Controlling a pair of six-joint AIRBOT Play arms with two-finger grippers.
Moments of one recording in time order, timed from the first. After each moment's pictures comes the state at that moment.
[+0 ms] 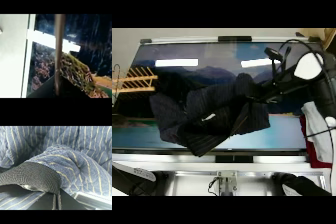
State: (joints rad) left arm 0.73 -1.92 1.62 1.73 -0.93 -1.04; right arm 0.33 -1.22 1.52 -1.21 1.52 1.85
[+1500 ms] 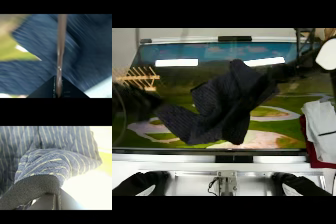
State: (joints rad) left arm -0.61 -0.89 1.60 1.43 -1.61 -1.64; right arm 0.27 -1.22 1.69 -1.62 1.45 1.67
